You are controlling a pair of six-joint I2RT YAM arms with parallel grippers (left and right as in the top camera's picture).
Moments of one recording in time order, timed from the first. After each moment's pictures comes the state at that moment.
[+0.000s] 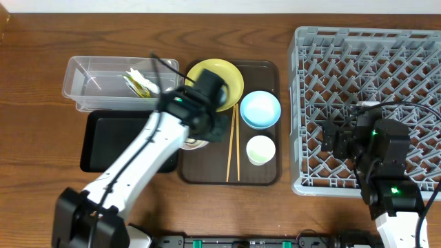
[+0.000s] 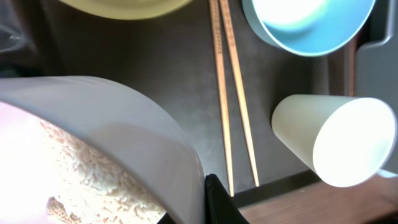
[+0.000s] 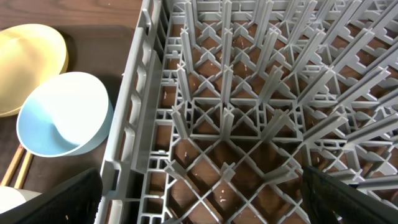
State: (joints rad) left arm -0.48 1.57 1.25 -0.97 0.15 -0.31; right arm -0.01 0.86 0.65 -0.48 -0.07 0.04
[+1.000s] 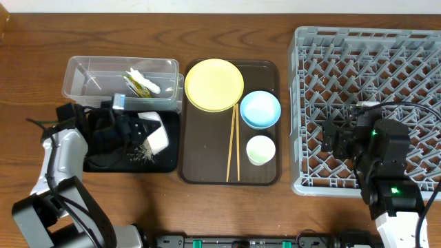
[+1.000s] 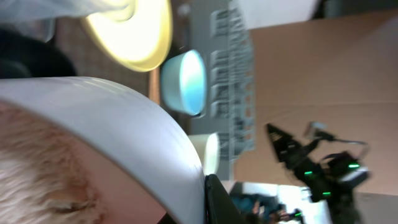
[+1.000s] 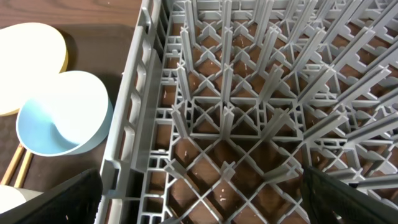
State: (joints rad) left arm 0.46 1.57 0.90 -0.91 1.29 0.17; right arm -0.01 0.86 0.65 -0.48 -0.07 0.04
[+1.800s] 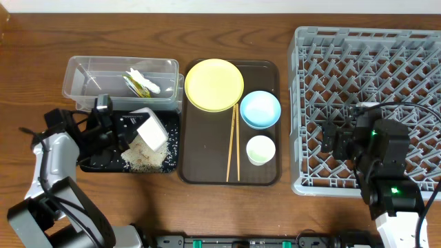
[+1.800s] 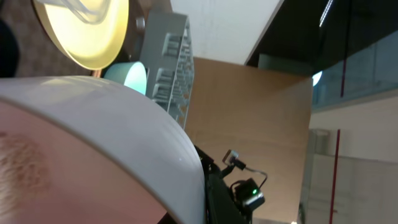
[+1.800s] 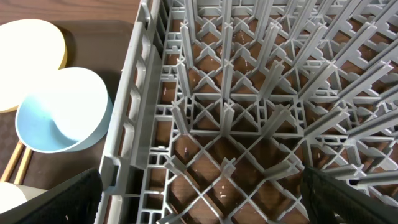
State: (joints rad) left arm 0.54 1.57 0.90 -0.90 1.49 -0.16; right arm -0.01 0.86 0.65 -0.49 -0.07 0.04
